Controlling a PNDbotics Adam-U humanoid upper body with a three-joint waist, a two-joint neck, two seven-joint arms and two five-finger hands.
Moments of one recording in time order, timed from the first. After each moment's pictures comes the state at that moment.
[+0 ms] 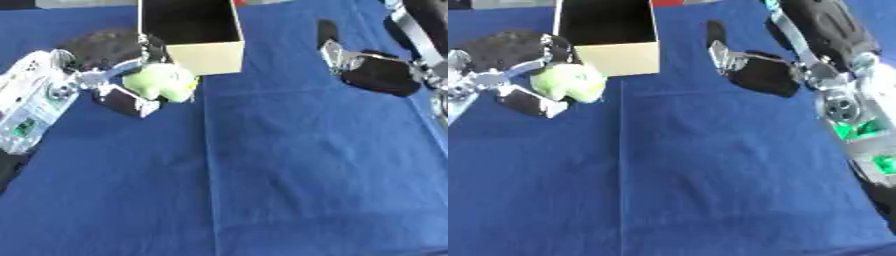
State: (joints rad) left arm -0.87 0.63 -0.43 -1.59 -0.75 -0.16 -0.39; right arm -0.63 -0.62 0.29 -1.98 0.75 0.17 0.11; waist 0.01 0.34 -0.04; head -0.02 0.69
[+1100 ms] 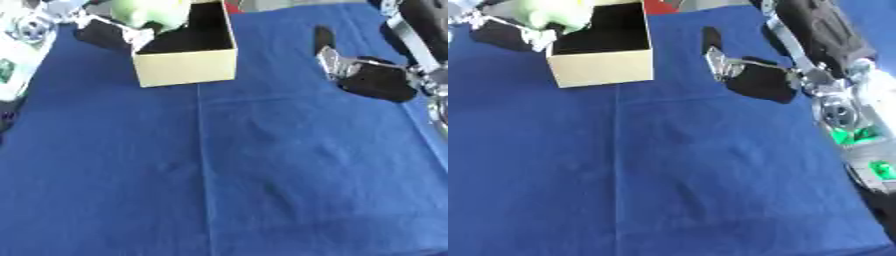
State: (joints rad) left arm -1.10 0.53 -0.27 -1.29 -0.76 -0.29 -0.25; right arm -0.65 -0.60 0.29 -1.98 0.76 0.15 0.12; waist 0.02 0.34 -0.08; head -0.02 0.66
